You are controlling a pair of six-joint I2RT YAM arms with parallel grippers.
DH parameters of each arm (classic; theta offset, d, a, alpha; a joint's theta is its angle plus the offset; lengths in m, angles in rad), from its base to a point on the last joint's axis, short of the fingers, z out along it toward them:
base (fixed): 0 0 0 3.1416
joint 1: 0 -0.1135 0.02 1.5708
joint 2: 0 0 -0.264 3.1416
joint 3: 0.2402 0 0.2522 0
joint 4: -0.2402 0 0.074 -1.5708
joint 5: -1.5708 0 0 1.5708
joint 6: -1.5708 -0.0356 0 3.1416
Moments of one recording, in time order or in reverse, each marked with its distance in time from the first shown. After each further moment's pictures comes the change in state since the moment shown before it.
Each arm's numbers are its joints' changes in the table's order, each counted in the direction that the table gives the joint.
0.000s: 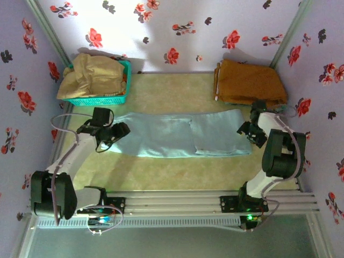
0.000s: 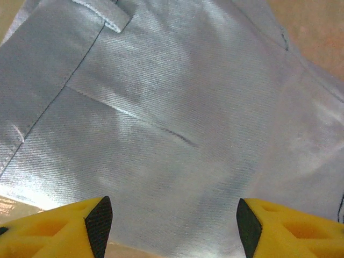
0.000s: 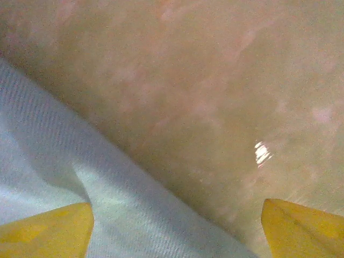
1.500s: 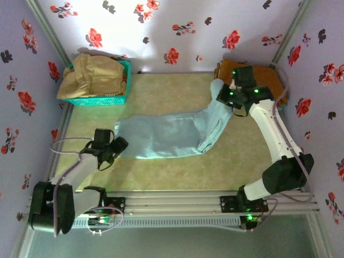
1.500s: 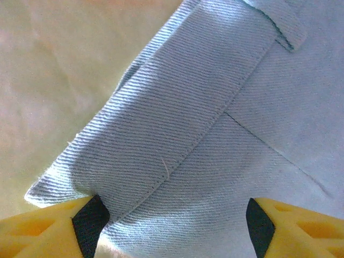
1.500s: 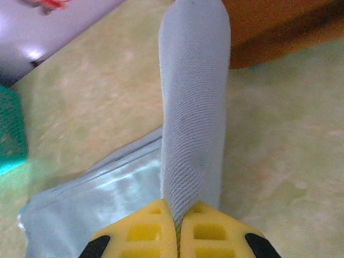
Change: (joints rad) left arm 0.005 -0.157 -0.386 0.254 0.068 0.235; right arm -0.438 -0.177 0.524 -0.138 0.183 -0.008
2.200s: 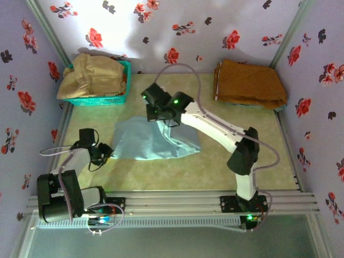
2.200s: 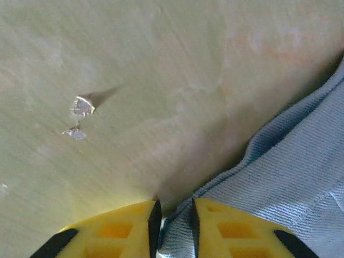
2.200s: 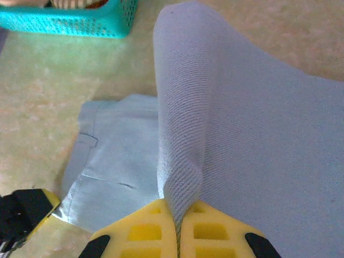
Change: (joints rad) left arm -0.309 0.126 0.043 -0.122 -0.144 -0.080; right arm -0.698 0.471 0.439 -0.058 -0.344 -0.083
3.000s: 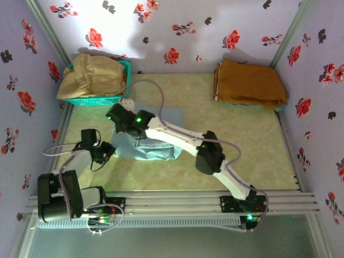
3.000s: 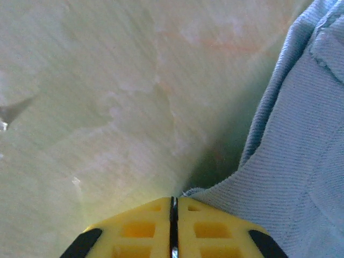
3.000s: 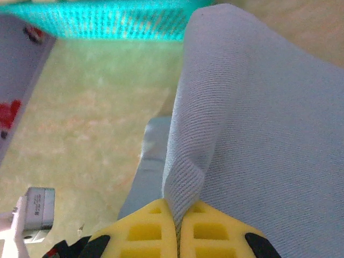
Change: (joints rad) left arm 0.029 -0.006 -0.036 0.116 -0.044 -0.025; right arm -0.182 0.423 0.351 0.138 -0.103 -0.135
